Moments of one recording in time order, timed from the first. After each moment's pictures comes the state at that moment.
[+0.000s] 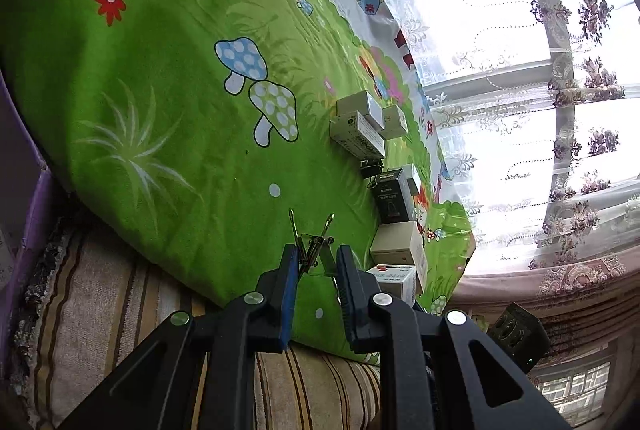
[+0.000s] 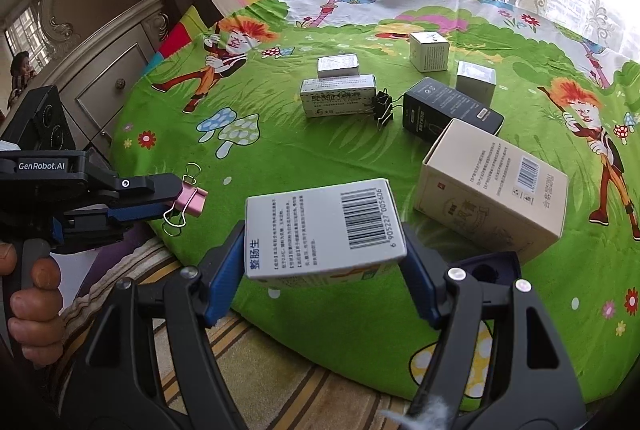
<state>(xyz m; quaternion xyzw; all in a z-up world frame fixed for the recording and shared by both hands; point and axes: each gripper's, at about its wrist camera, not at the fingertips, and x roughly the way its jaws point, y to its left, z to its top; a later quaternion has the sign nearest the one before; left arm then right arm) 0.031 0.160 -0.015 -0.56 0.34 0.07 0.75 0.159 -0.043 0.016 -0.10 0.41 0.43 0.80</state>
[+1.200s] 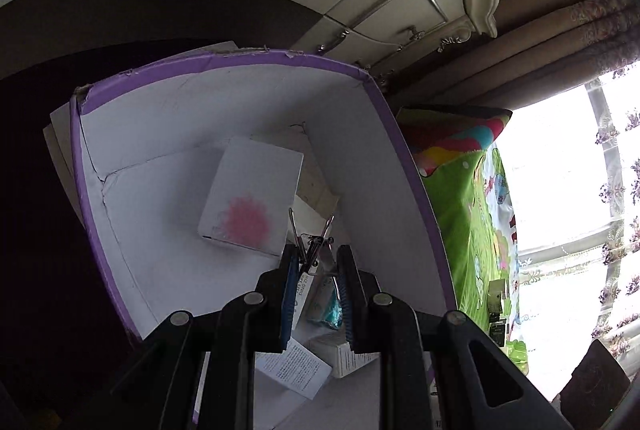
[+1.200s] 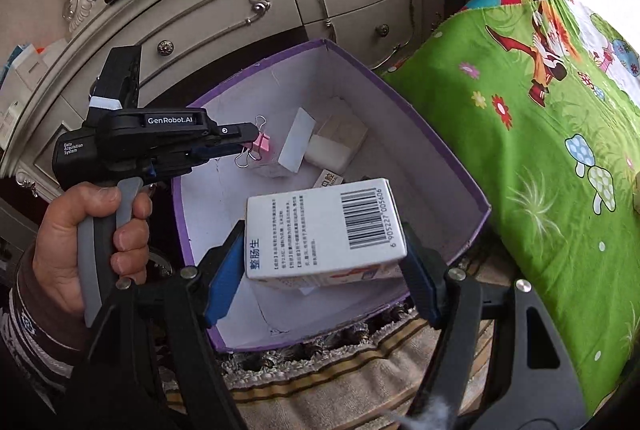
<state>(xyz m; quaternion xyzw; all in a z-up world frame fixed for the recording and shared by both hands) -0.266 0.313 -0.045 -0.56 0.23 0.35 0.71 -0.086 0.159 0.021 -0.27 0.40 0.64 0.59</state>
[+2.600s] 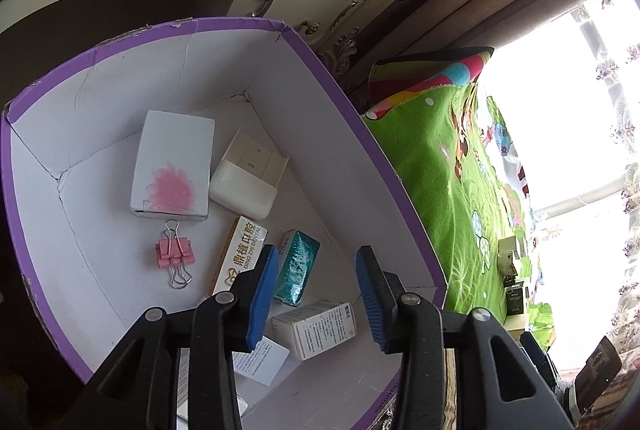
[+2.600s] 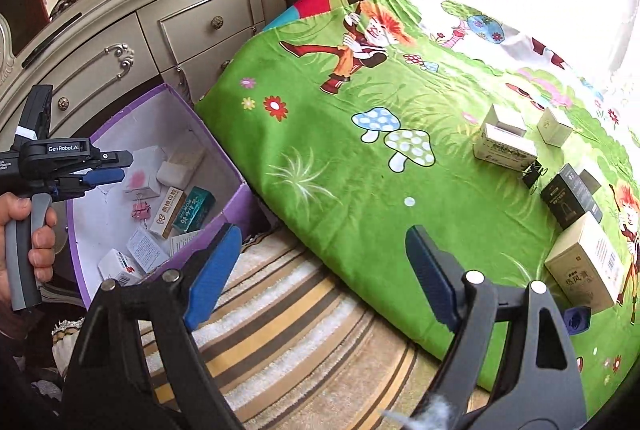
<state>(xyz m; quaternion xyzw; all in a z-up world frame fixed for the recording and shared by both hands) -0.188 0.279 -0.020 -0.51 0.30 0.33 0.73 0.059 0.046 0.038 -0.22 0.36 0.50 0.76</state>
